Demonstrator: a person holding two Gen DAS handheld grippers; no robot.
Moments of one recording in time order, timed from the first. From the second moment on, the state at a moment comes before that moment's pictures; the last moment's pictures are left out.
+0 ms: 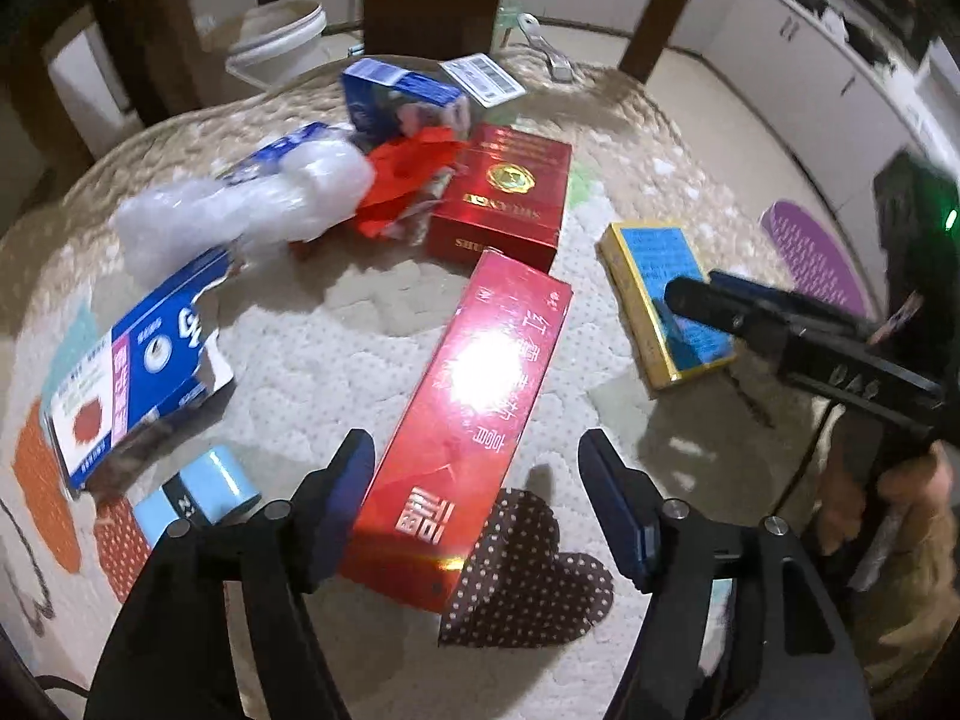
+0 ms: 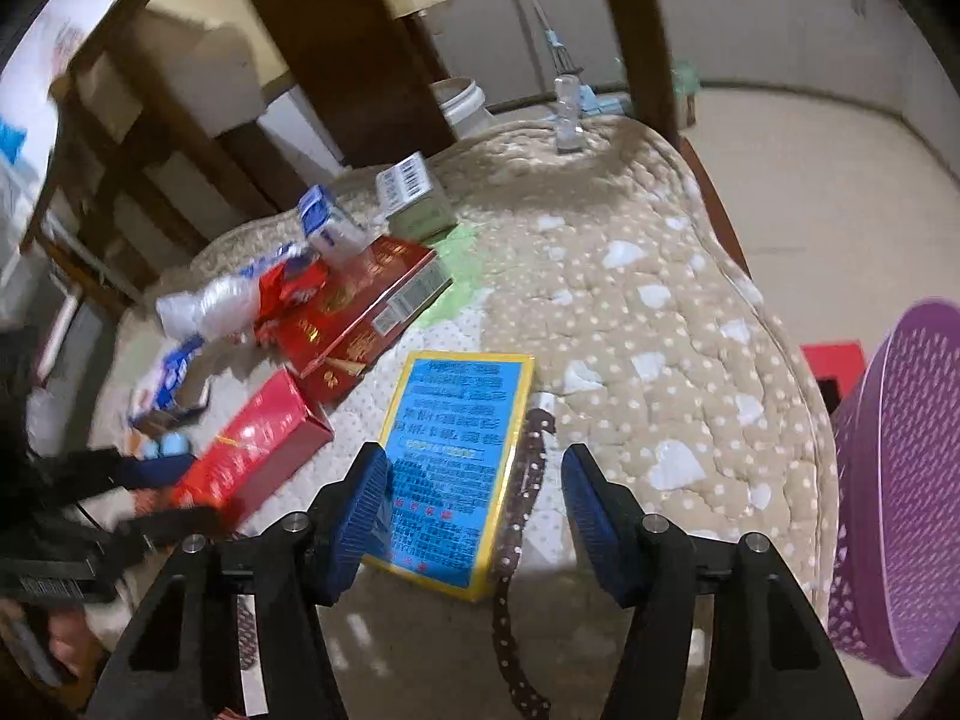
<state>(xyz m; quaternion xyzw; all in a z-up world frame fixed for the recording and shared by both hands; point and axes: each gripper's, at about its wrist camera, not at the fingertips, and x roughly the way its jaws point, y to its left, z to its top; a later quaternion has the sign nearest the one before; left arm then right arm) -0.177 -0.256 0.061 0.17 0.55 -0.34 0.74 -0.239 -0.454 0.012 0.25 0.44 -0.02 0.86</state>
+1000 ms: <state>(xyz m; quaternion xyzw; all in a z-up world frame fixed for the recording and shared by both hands) -0.215 -0.285 0.127 0.17 0.47 -0.33 0.80 -0.251 -0.469 0.032 0.27 0.40 -0.03 0.87</state>
